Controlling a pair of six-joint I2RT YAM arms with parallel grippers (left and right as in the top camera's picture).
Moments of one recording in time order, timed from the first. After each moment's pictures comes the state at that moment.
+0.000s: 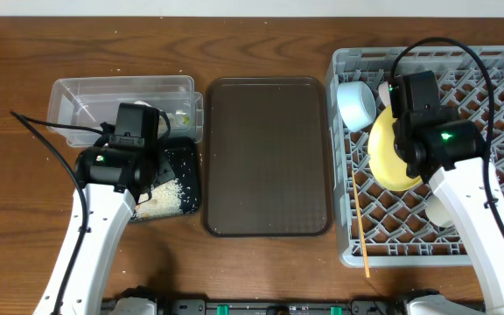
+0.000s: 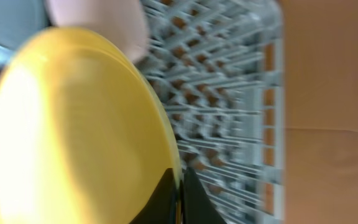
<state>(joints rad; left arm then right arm) -0.11 1.26 1.07 -1.07 -0.20 -0.57 0.23 1.39 1.26 -0.94 0.62 -0.09</state>
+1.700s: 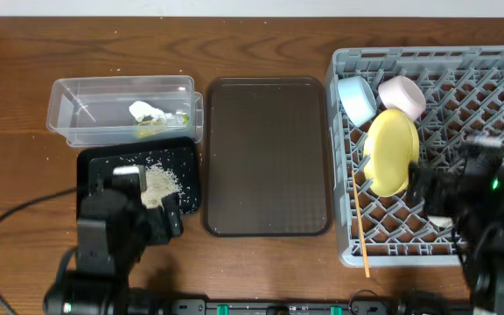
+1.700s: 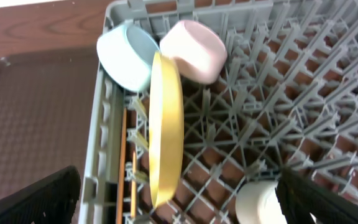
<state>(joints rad) -0.12 0.57 0.77 -0.97 0.02 -0.25 -0.15 0.71 0.89 -0.86 -0.14 0.04</state>
